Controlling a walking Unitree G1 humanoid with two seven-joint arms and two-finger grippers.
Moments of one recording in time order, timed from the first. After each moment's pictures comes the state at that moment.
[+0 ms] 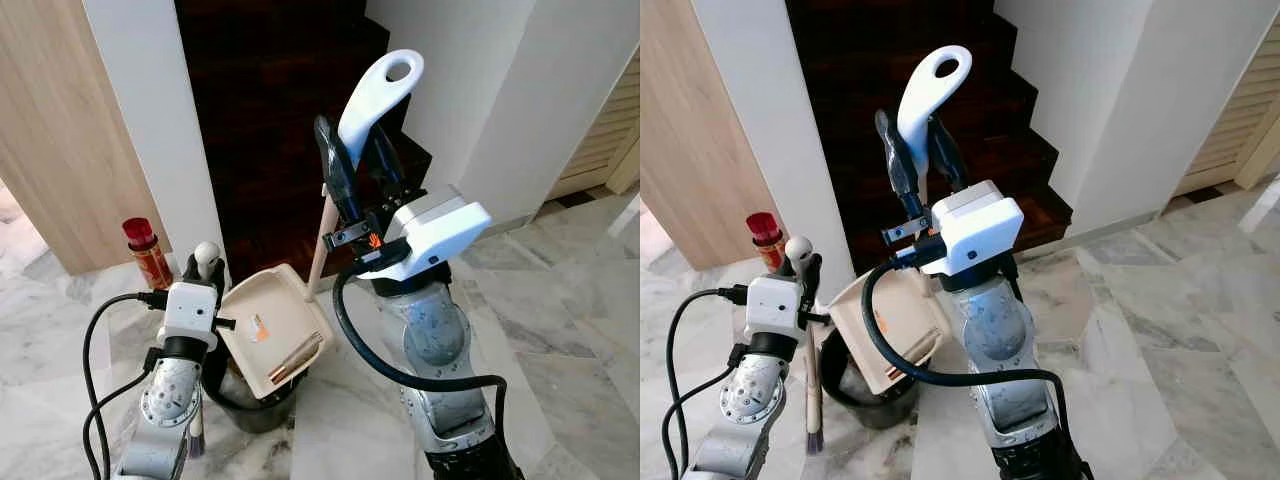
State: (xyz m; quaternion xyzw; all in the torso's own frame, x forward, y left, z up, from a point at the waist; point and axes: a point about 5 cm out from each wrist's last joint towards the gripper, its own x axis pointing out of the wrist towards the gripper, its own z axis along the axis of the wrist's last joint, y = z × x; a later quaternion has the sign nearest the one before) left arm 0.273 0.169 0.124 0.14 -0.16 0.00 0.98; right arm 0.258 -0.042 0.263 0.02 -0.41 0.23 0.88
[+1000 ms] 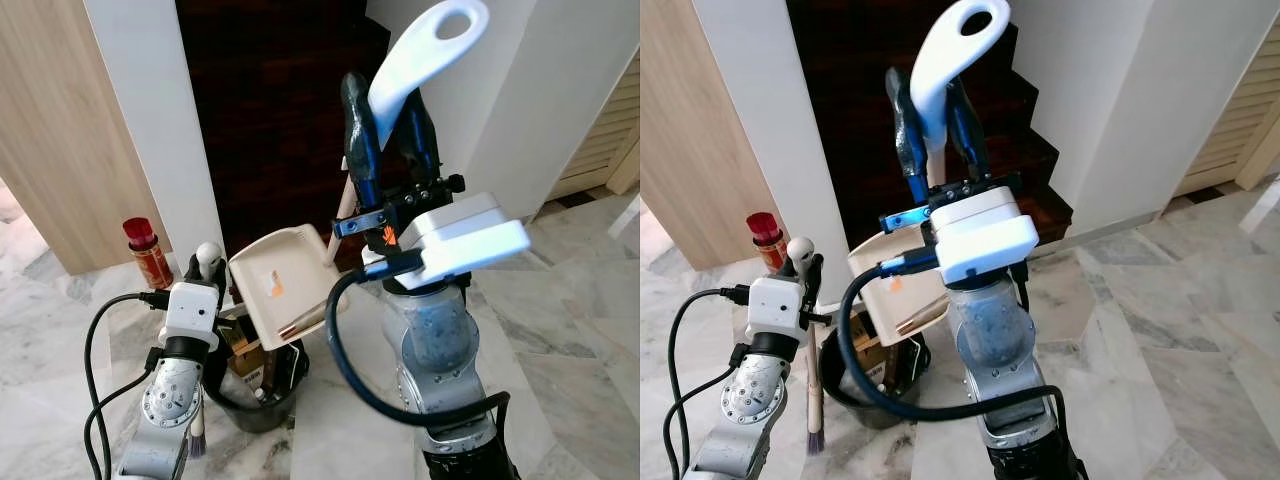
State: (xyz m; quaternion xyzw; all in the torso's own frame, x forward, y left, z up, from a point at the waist) left arm 0.273 0.167 0.124 0.14 -0.16 0.00 0.98; right arm 0.239 -0.041 0.286 -0.03 -0.51 0.16 0.85
